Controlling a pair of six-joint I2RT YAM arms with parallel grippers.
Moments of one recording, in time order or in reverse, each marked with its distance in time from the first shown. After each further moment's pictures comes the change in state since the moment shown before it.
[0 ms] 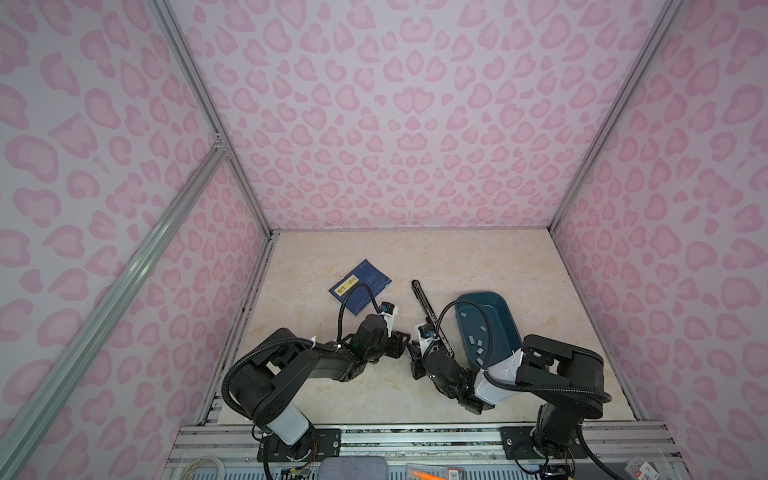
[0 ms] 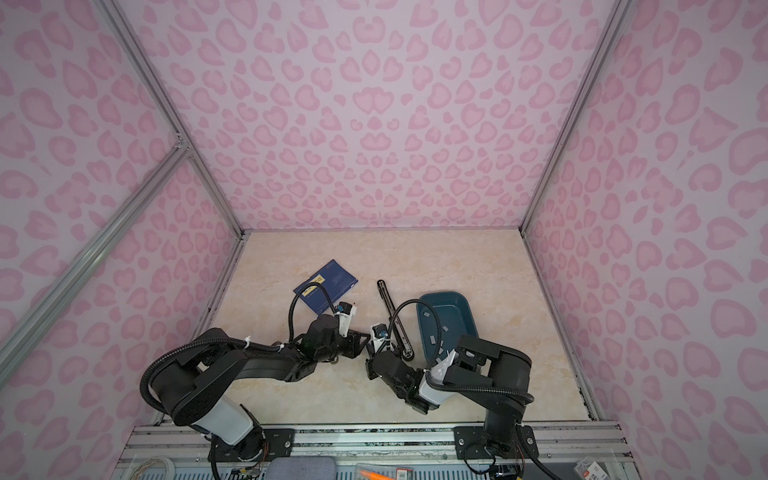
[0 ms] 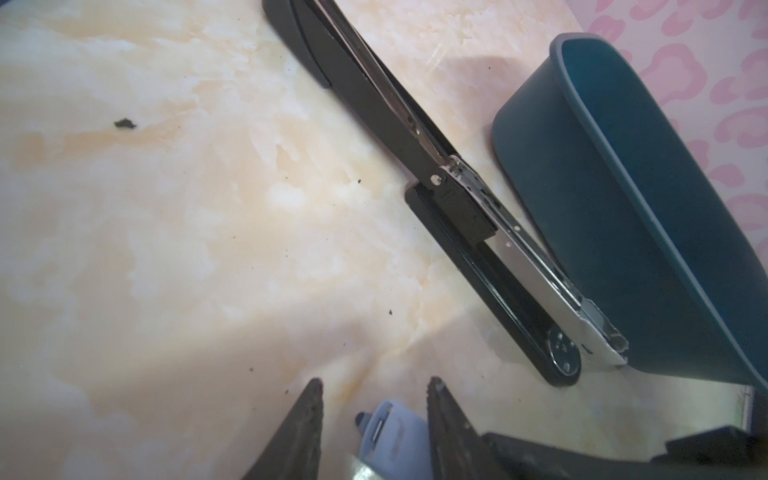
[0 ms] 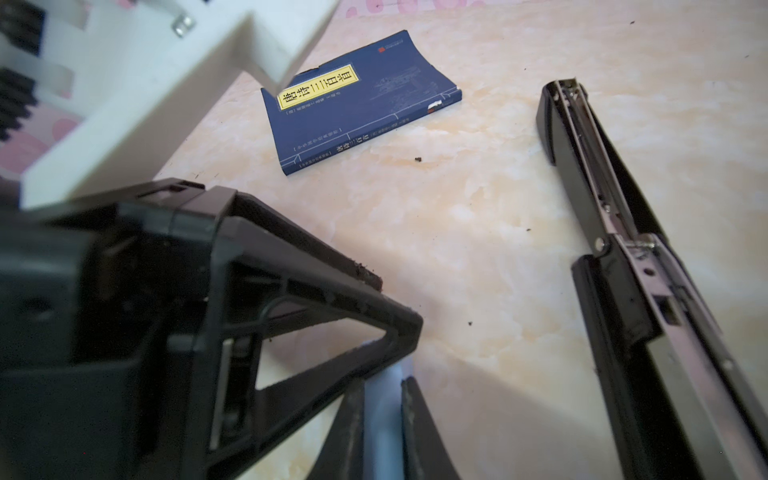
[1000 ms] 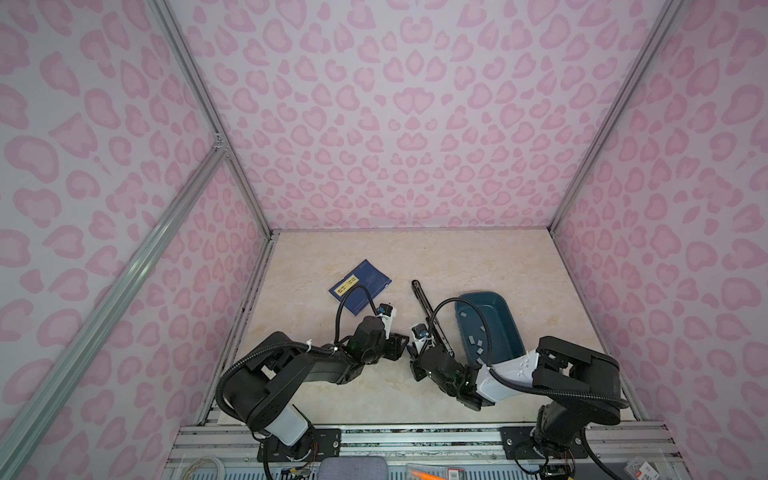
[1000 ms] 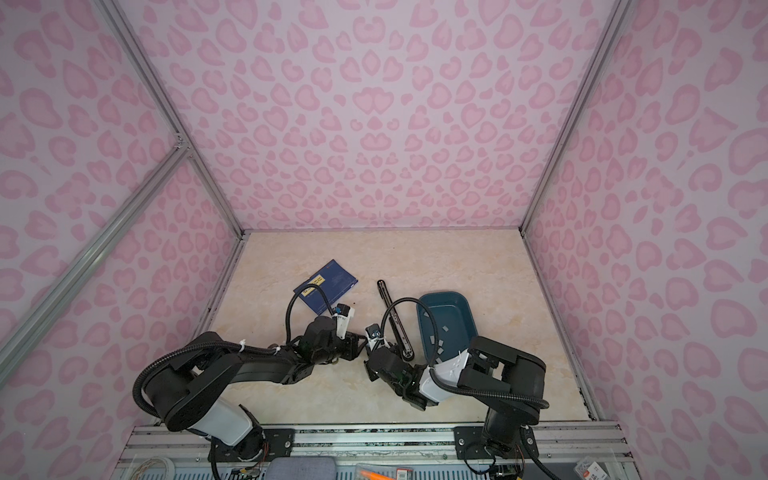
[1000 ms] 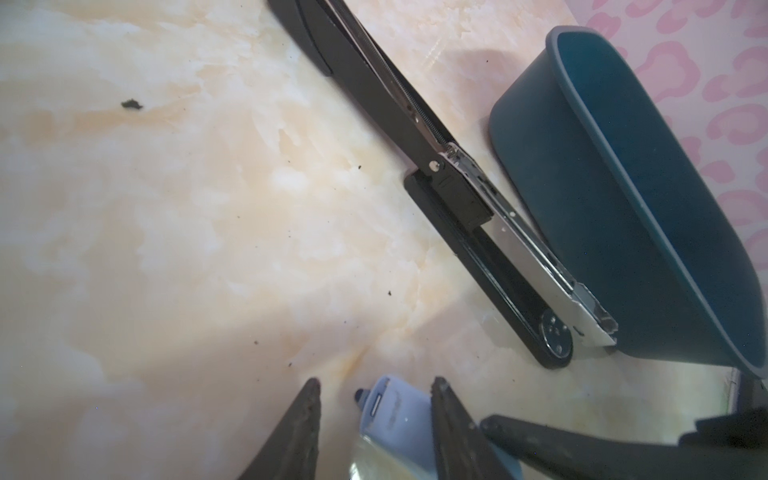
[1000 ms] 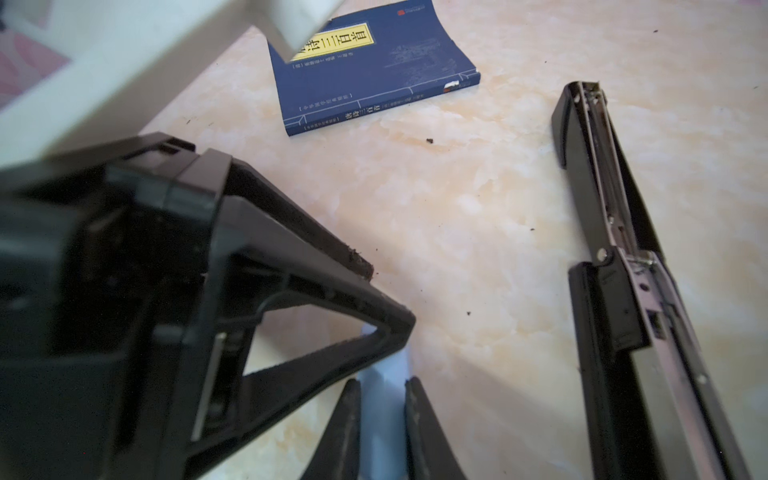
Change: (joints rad) left arm 0.005 -0.036 -0.027 -0.010 0.010 -0.005; right arm -0.001 -0.084 0.055 -0.218 -0.028 -0.089
